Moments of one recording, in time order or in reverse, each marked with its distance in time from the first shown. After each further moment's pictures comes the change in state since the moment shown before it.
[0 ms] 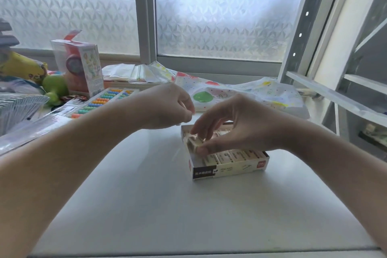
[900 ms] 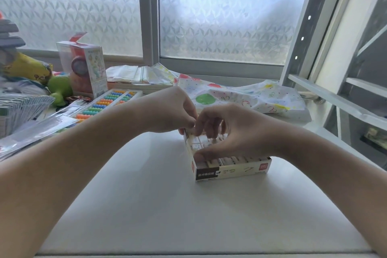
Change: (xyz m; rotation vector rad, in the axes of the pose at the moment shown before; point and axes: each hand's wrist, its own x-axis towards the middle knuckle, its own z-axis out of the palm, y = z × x) left_hand 0.003 -0.003 0.003 -0.015 -0.062 0.067; right_hand 0.005 -0.002 0.008 -0.166 -0.010 0.089
